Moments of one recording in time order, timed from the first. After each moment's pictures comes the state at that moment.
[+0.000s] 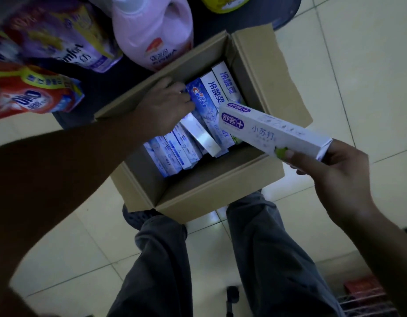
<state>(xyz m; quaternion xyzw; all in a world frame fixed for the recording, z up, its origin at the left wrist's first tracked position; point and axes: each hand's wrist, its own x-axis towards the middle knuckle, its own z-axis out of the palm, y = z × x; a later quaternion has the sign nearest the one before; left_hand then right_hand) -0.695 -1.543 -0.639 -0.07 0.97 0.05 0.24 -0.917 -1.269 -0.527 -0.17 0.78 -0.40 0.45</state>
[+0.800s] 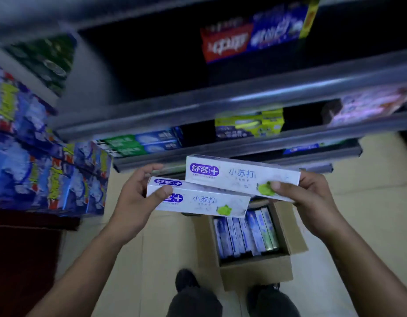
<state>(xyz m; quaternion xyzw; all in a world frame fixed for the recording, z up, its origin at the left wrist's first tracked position) -0.473 -1.518 -0.030 -0.54 0.53 0.55 -0.36 -0.813 -1.456 -0.046 -0.37 0.50 -0.55 0.56</state>
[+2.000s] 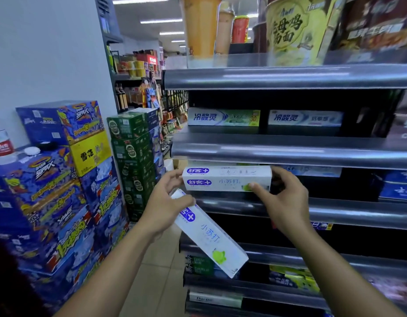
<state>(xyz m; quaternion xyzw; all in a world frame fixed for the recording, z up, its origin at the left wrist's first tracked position) -0.382 -1.565 0.262 -0.46 0.56 0.43 -0.54 -0.656 -1.583 0.253 -0.61 0.53 -0.58 0.12</state>
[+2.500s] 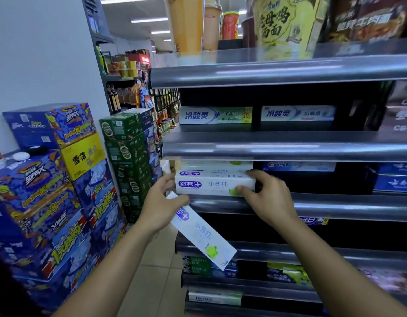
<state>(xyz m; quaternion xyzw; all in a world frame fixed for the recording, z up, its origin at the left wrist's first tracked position) -0.384 -1.589 0.248 -0.51 0.57 0.38 -0.52 -0.652 -1.601 0.251 -0.67 0.60 -0.44 0.05</state>
